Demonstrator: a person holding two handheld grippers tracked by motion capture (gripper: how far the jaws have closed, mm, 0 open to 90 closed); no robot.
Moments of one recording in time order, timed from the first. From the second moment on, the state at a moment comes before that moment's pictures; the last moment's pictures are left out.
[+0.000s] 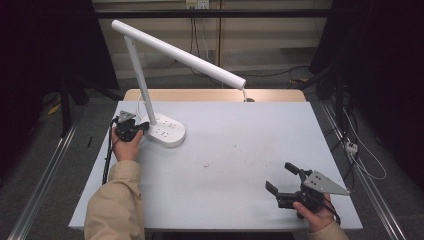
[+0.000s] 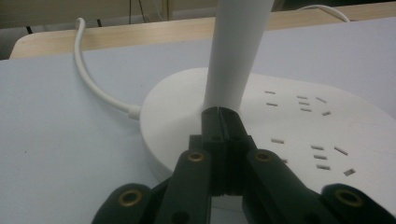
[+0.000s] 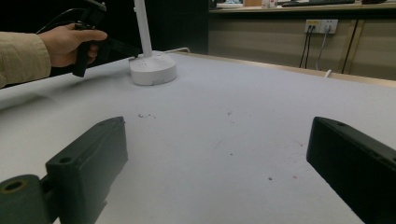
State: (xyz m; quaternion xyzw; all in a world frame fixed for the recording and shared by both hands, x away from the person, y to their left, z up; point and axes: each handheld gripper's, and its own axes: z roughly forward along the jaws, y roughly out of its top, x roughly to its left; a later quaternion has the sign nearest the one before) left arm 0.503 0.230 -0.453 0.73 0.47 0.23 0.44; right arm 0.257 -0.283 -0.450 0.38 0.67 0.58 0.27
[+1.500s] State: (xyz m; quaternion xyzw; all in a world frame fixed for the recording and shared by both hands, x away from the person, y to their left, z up) left arm 0.504 0.229 -0.455 0.73 0.48 0.22 0.44; right arm 0.256 -0.283 -0.450 0.38 0.67 0.58 0.26
